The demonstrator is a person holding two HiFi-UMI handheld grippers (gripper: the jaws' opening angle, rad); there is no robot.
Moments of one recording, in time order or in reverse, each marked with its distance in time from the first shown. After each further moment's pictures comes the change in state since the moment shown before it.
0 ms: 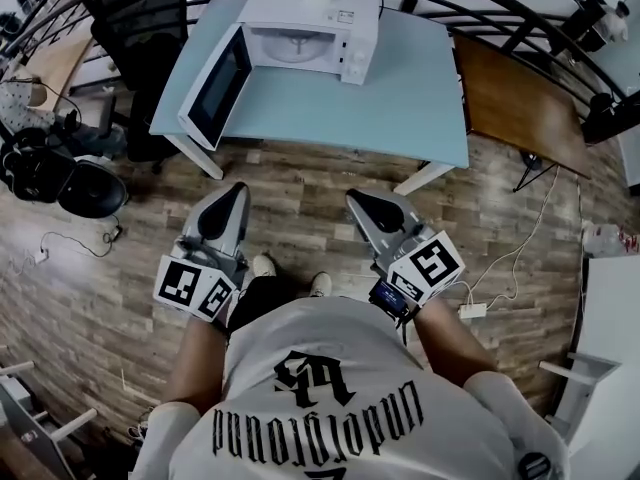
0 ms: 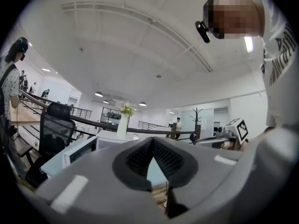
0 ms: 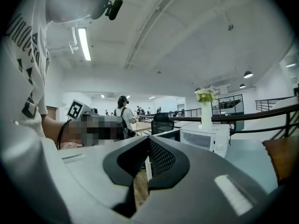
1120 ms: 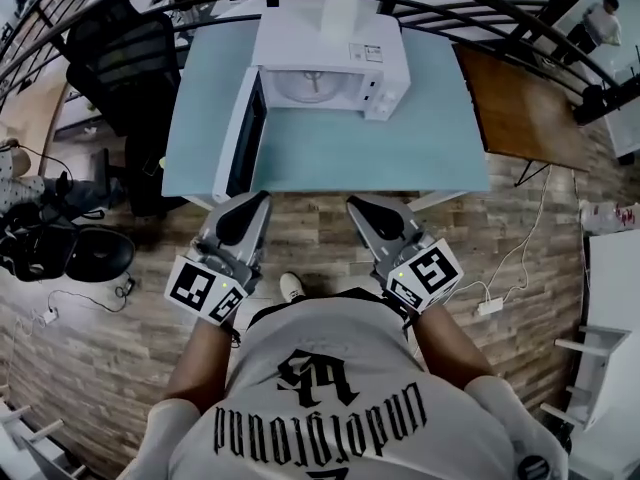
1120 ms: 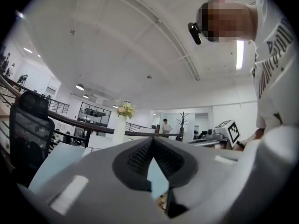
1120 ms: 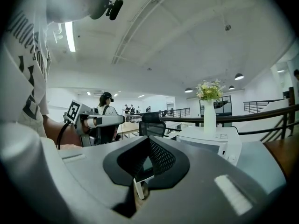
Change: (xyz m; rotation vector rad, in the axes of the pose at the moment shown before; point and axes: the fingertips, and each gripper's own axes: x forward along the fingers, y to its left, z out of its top) left arm 0.082 0.177 0.029 -0.012 -0.014 -0.283; right arm 0.204 -0.030 0.023 0.007 0.017 -0.157
